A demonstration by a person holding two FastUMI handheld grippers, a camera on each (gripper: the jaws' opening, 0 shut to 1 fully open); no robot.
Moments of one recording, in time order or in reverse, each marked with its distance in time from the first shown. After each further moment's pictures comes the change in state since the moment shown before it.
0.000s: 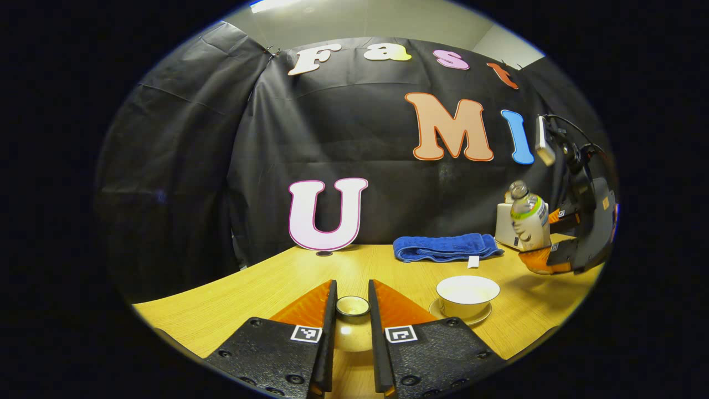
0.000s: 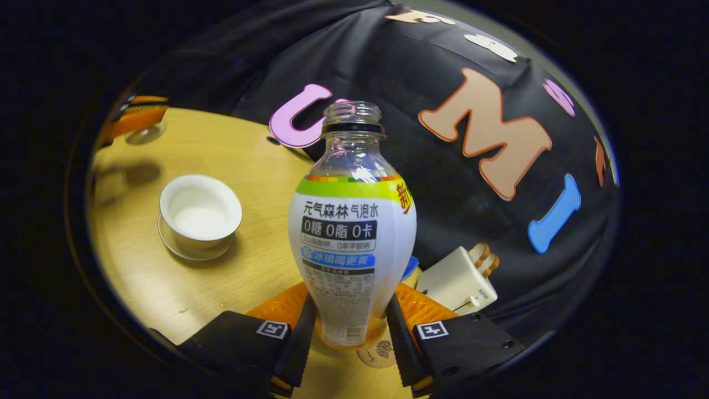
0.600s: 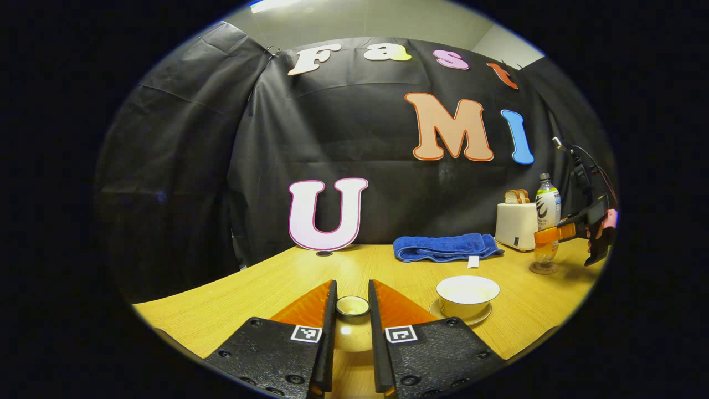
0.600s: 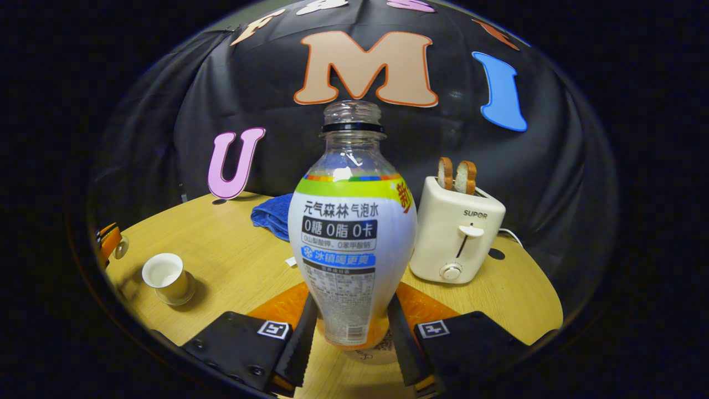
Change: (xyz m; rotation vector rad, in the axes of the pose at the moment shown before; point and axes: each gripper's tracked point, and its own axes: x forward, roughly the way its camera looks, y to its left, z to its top) left arm -0.001 0.000 0.000 0.001 0.000 0.000; right arm 0.019 -0.086 -0.066 0.559 0.018 -0.029
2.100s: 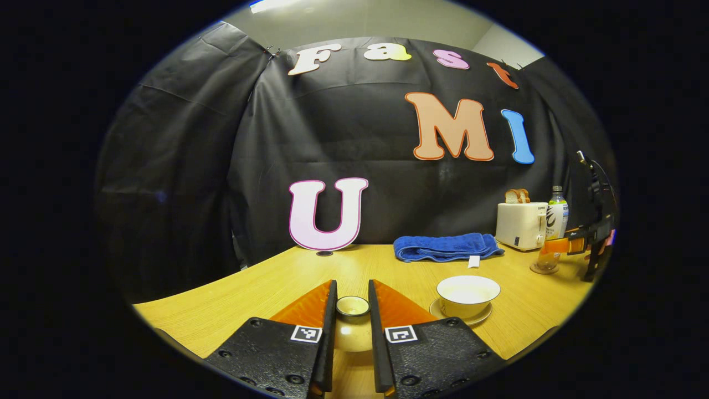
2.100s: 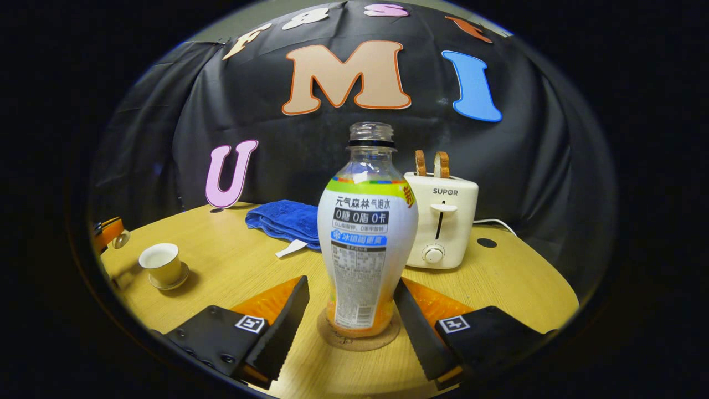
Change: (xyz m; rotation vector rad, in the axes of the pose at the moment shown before) left arm 0.000 0.000 0.000 0.001 0.002 0.001; right arm -0.022 -0.017 -0.030 0.048 -0.077 0.001
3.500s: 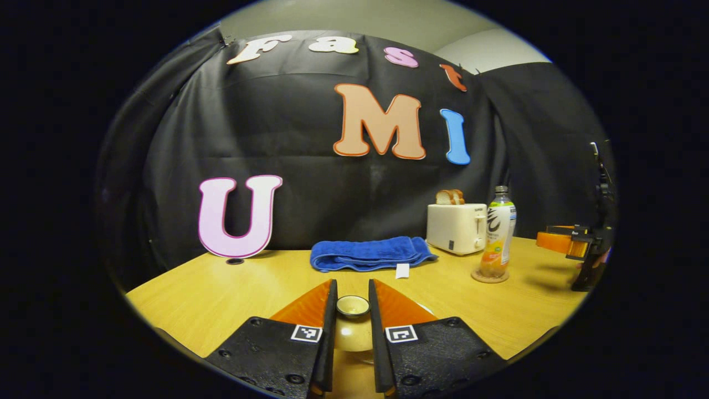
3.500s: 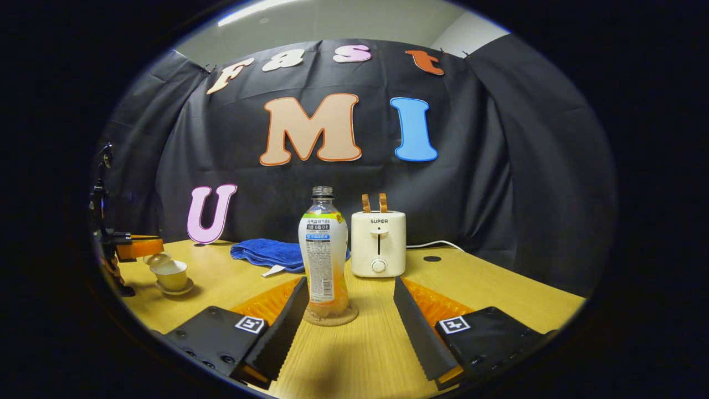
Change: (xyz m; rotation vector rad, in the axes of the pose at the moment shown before) left arm 0.051 -0.134 0.000 -0.008 -0.008 -0.441; right arm -0.105 -0.039 0.013 0.080 -0.265 -0.193
